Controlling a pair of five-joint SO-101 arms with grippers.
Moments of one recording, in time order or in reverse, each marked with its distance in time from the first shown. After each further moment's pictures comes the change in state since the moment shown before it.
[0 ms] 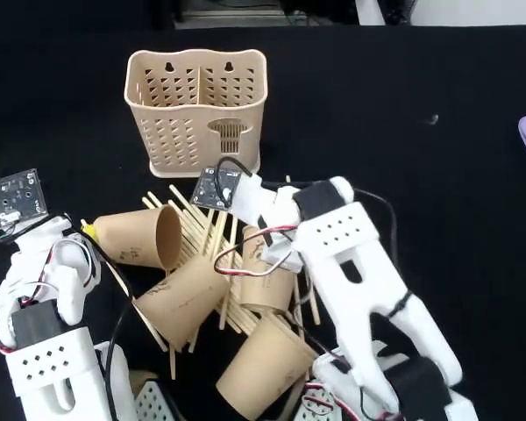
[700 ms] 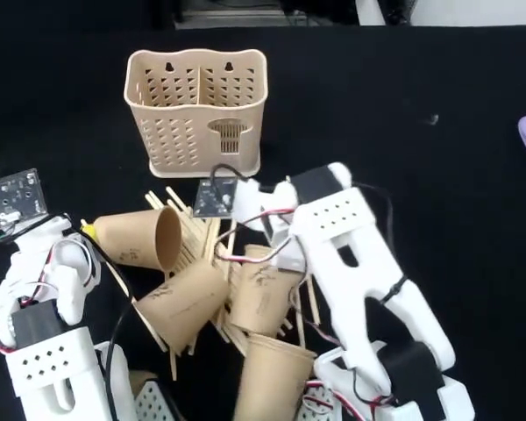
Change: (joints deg) left arm 0.0 0.0 0.0 0.0 0.0; right arm 2.7 5.0 -6.5 11.4 8.8
